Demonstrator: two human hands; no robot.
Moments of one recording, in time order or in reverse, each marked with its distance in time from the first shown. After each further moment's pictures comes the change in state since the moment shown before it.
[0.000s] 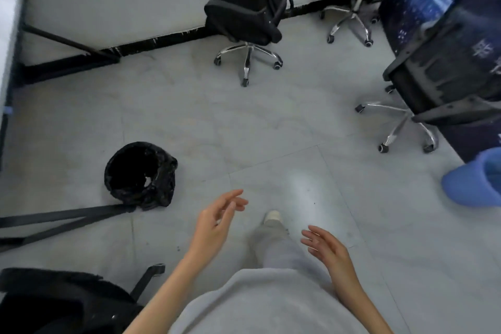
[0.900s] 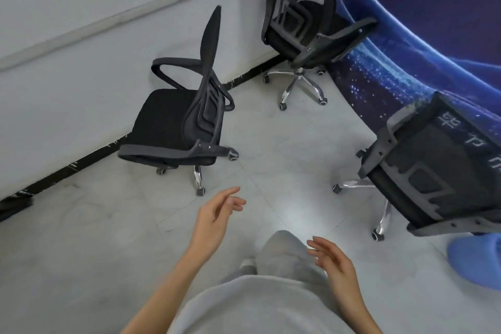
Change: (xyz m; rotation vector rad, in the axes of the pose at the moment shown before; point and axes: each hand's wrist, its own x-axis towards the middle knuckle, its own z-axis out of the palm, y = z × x) left_hand 0.678 0.210 0.087 0.043 -0.240 0.064; right_hand 0.490 -0.372 -0.044 0.111 0.328 -0.069
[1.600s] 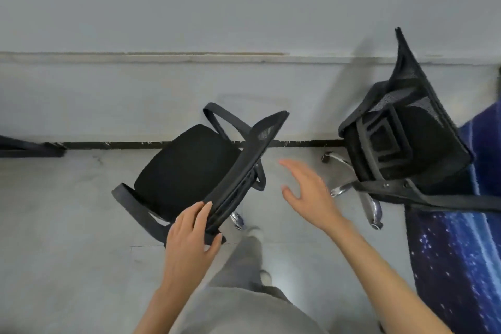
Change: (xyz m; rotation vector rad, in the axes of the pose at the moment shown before) left_hand 0.333 0.072 -0.023 0.834 0.654 -0.118; right_hand 0.475 -0.388 0.199 -0.879 -0.739 -0.989
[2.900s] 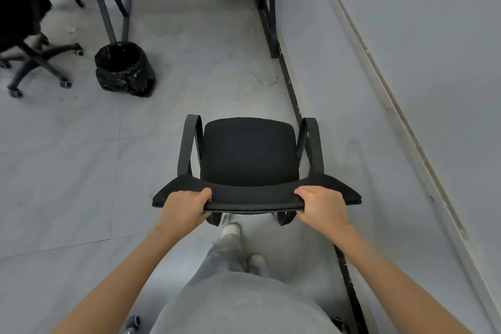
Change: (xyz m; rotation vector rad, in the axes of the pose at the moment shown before) left_hand 0.056 0.128 0.109 0.261 0.140 -1.087; right_hand 0.275 0.077 0.042 -0.435 -0.635 -1.328
